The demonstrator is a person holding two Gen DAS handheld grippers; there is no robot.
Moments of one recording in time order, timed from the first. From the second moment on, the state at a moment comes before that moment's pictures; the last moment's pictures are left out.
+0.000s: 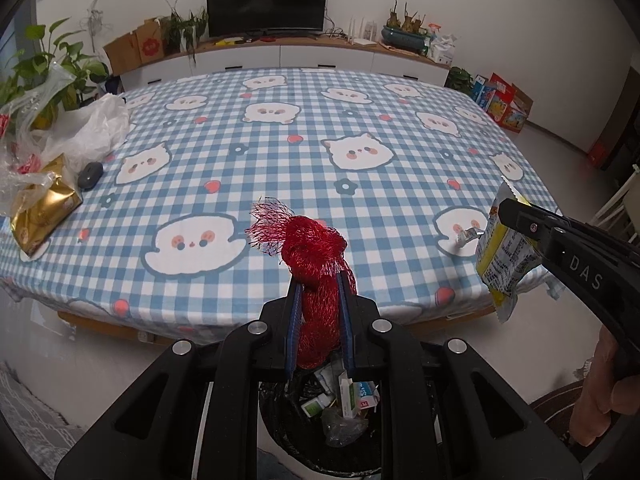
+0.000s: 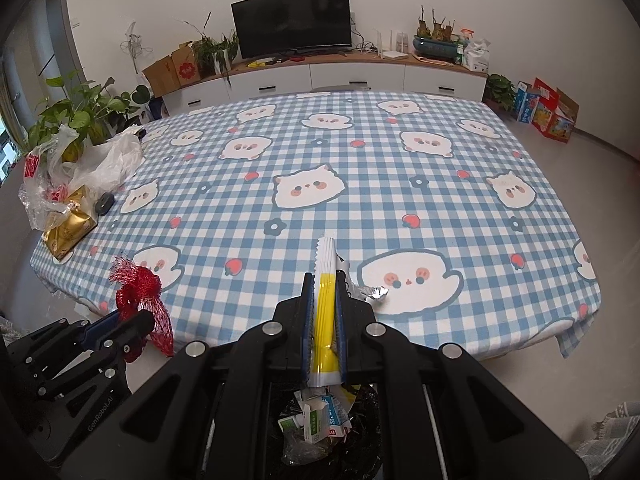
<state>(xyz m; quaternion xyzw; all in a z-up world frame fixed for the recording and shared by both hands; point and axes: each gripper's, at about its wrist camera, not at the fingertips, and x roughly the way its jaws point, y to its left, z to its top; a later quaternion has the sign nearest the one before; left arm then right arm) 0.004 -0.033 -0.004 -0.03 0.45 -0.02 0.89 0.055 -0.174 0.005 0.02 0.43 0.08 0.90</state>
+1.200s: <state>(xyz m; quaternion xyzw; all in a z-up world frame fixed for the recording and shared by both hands) -0.100 -0.045 -0.080 -0.04 0.49 -0.03 0.87 -0.047 -0.183 -0.083 0.00 0.47 0.08 0.88</state>
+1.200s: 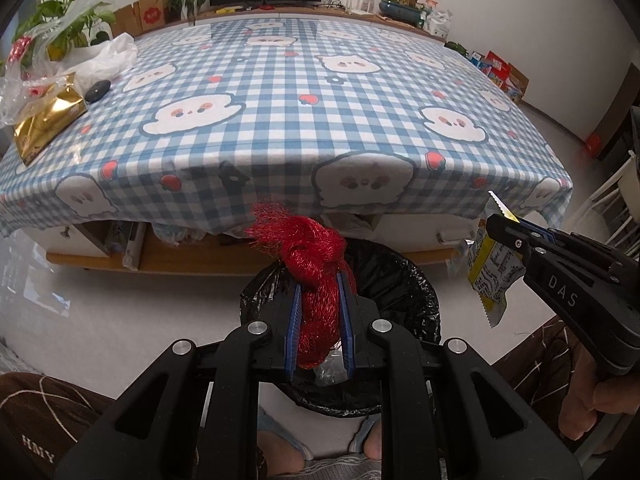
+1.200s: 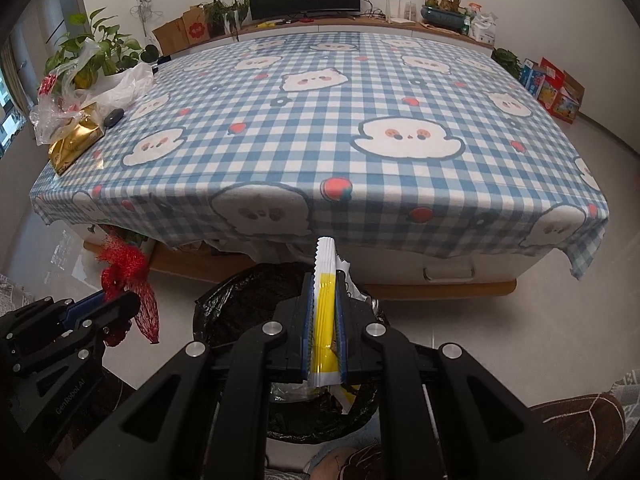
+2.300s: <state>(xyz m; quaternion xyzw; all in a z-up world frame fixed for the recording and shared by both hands) -0.042 -0.112 -0.205 -0.01 0.55 -0.07 0.84 0.000 -0.220 -0.165 0.02 0.53 0.06 0.84</state>
